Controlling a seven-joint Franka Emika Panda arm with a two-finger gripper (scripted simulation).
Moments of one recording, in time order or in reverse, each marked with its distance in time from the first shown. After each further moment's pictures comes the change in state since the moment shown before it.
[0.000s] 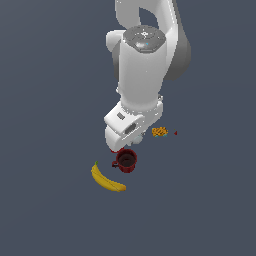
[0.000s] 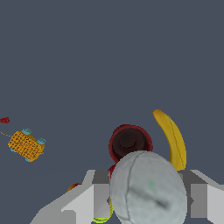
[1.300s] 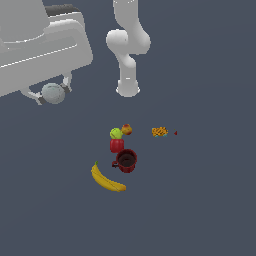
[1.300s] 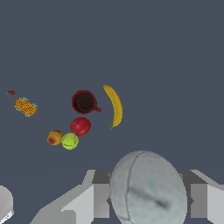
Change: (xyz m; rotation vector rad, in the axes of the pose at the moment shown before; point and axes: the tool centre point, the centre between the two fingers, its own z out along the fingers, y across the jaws) arm -0.111 0.146 -0.188 -0.001 -0.001 0.001
